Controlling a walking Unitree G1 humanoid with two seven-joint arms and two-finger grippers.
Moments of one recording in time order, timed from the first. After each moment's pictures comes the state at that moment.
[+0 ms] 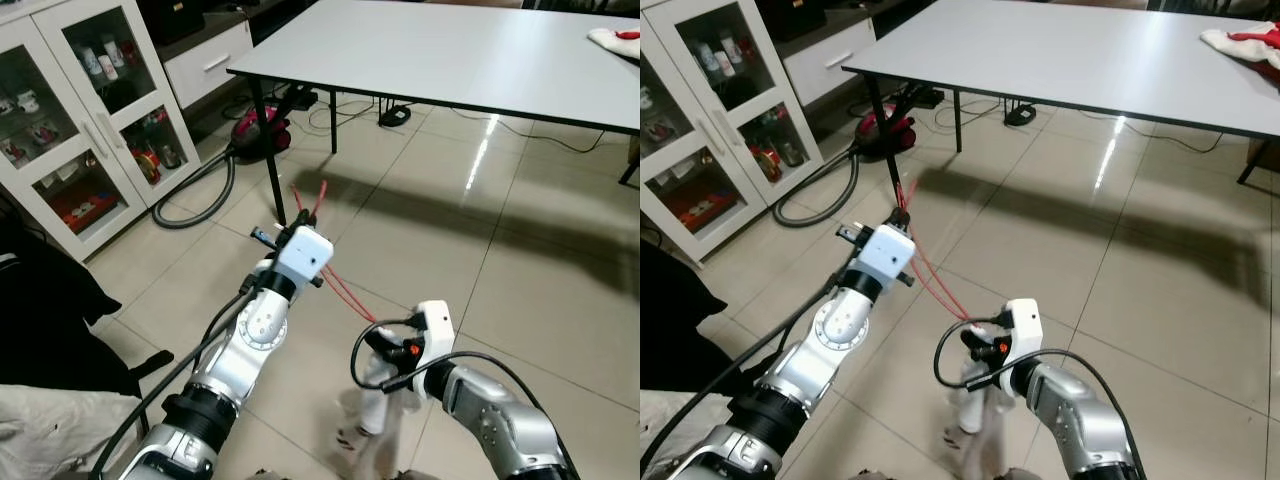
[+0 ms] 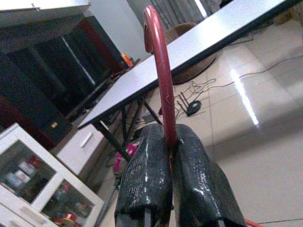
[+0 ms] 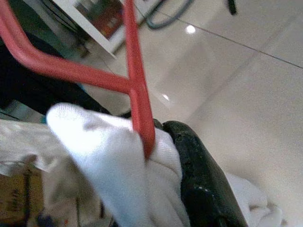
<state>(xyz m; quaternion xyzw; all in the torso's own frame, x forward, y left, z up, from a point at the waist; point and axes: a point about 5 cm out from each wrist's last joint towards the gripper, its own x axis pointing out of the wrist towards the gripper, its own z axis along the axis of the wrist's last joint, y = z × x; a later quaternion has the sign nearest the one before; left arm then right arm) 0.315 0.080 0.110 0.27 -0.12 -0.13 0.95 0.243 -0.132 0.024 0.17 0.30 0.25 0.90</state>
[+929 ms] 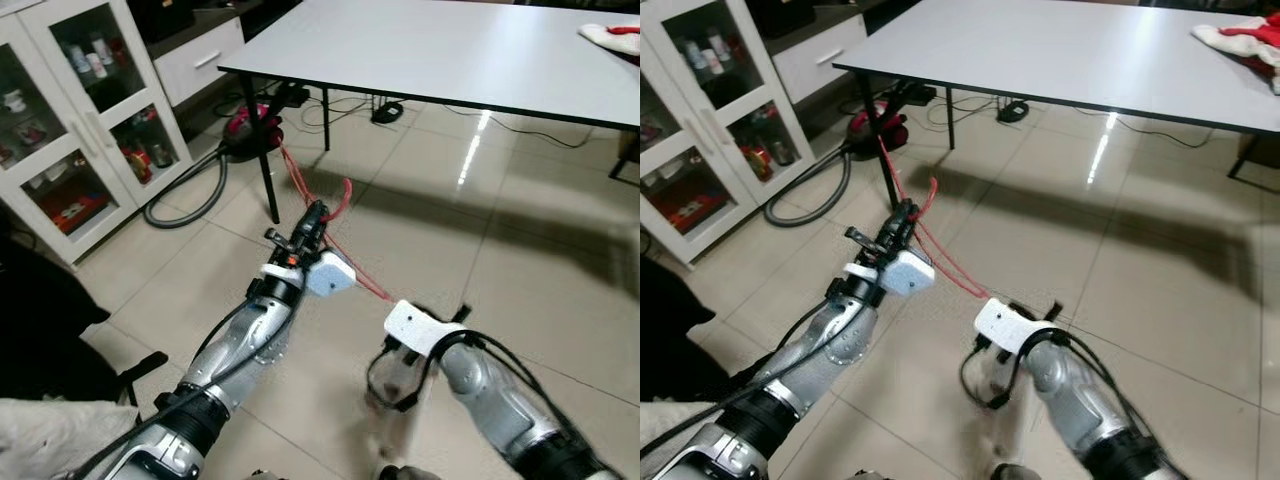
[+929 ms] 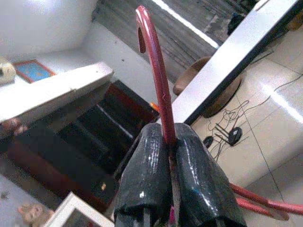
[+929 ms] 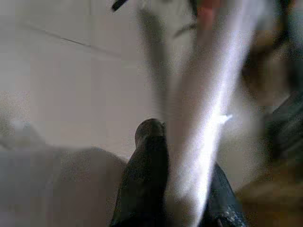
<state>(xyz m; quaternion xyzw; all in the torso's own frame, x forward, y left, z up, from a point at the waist) 0.308 0.081 0.120 0.38 -0.23 -0.09 0.89 0.271 -0.153 0.036 -0.54 0.12 0.21 0.81</state>
